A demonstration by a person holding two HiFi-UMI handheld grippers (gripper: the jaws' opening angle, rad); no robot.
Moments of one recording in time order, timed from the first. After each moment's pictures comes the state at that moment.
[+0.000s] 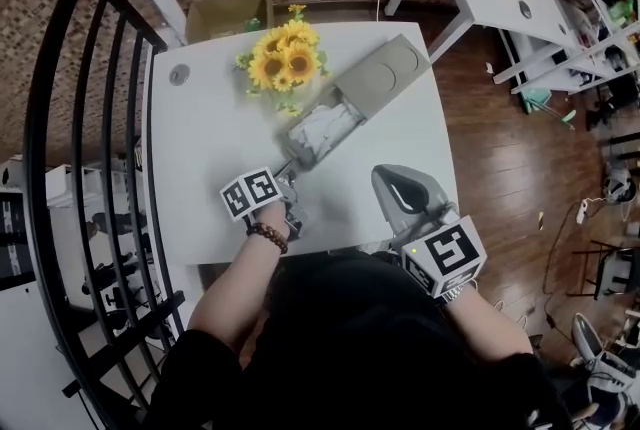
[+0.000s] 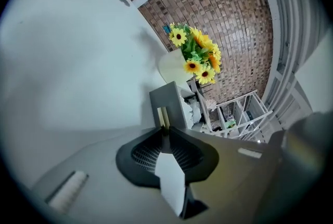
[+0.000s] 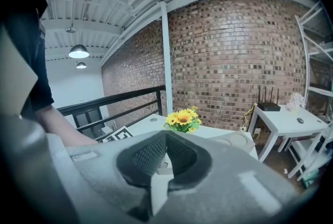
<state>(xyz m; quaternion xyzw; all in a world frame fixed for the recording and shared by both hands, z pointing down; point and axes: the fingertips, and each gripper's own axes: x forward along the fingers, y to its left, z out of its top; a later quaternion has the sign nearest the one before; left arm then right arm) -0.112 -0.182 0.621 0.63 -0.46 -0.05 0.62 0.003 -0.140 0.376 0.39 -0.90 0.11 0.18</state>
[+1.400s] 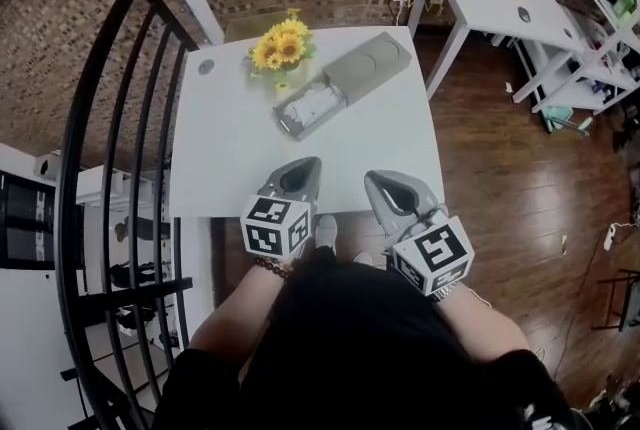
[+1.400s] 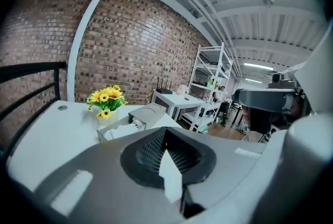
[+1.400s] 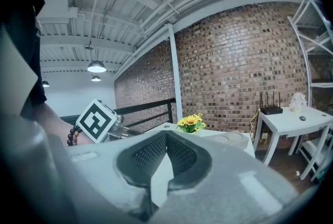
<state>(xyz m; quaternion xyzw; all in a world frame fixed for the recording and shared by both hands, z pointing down) 0.001 -0.058 0.428 0.83 -0.50 0.11 0.21 0.081 -0.018 0.354 0.35 -0.93 0.09 0.10</state>
